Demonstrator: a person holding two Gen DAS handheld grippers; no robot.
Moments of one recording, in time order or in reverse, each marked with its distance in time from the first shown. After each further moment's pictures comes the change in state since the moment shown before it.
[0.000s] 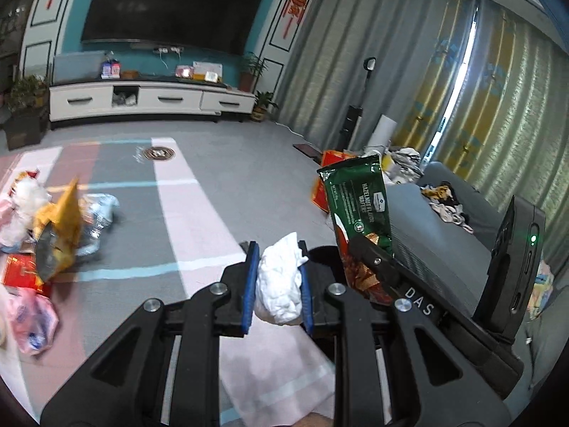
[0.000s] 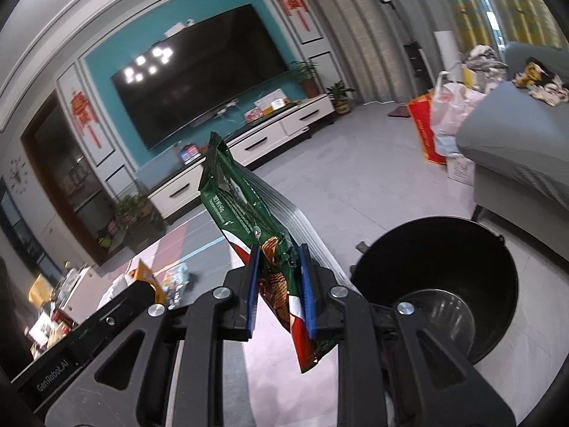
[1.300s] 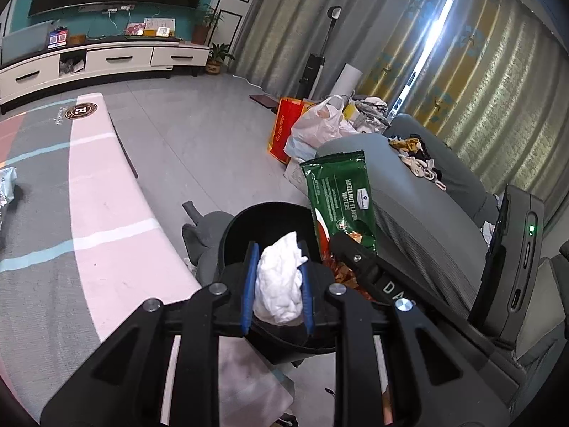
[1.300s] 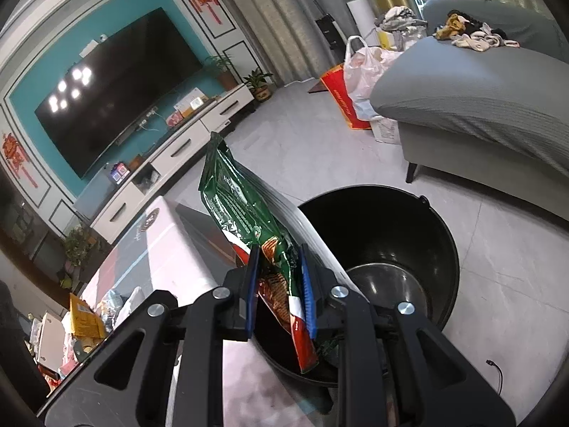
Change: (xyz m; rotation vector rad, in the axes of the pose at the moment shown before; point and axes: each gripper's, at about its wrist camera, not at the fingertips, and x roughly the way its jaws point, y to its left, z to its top) left arm 0.102 -0.052 -0.020 0.056 0.200 -0.150; right arm 0.016 -0.074 -0.007 0.219 0.052 -0.250
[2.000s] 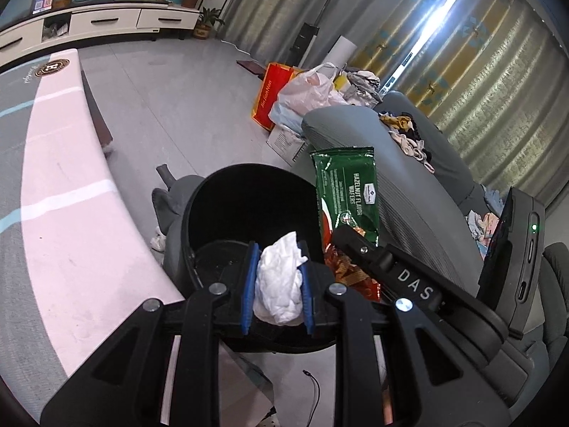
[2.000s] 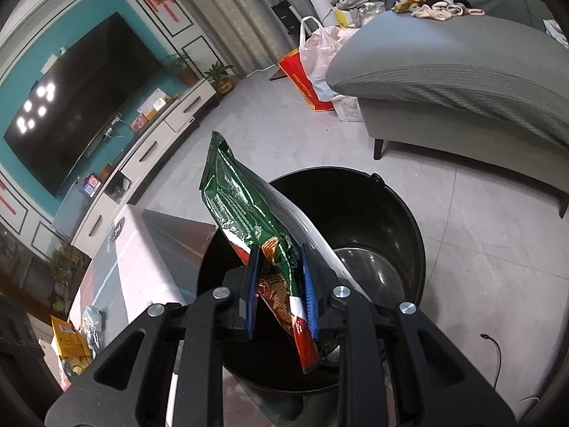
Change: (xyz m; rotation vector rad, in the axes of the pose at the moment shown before) left arm 0.051 0.003 -0.015 -0.053 0.137 -0.093; right arm 0.014 -0.036 -0.002 0.122 0.044 -0.074
